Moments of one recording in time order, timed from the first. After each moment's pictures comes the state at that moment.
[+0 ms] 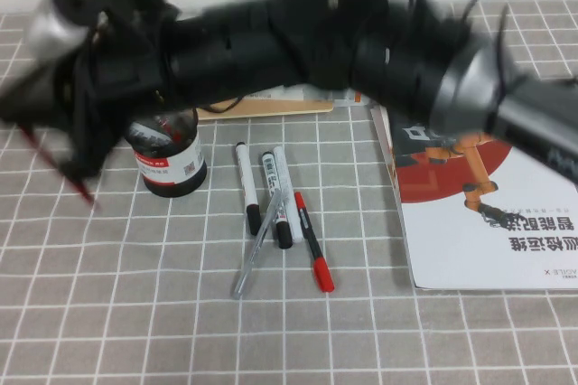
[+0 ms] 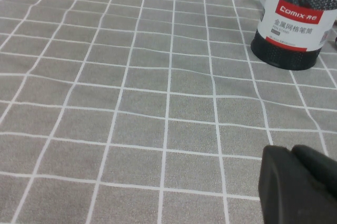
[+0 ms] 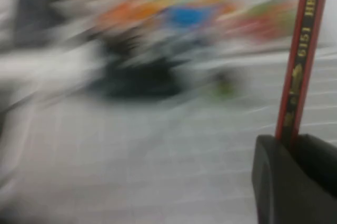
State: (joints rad) right arm 0.85 1.99 -1.94 1.16 0.74 -1.28; left arm -0.03 -0.01 0.03 -0.06 0.39 -0.01
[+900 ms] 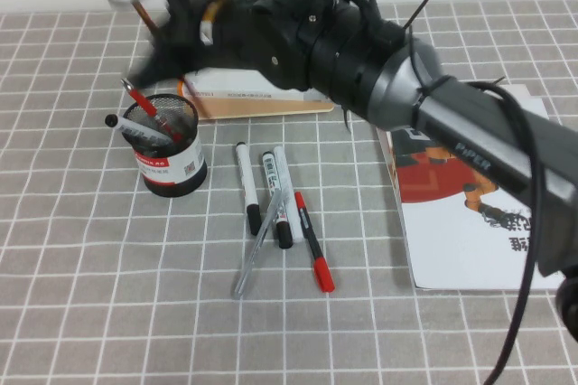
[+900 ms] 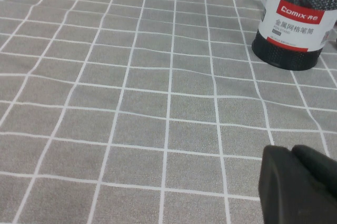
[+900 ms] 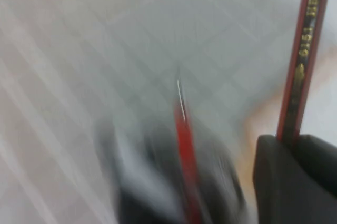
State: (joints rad) right arm 0.80 2.20 -2.19 -0.07 0.47 -0.02; left arm -0.03 -0.01 0.03 -0.06 0.39 -0.01
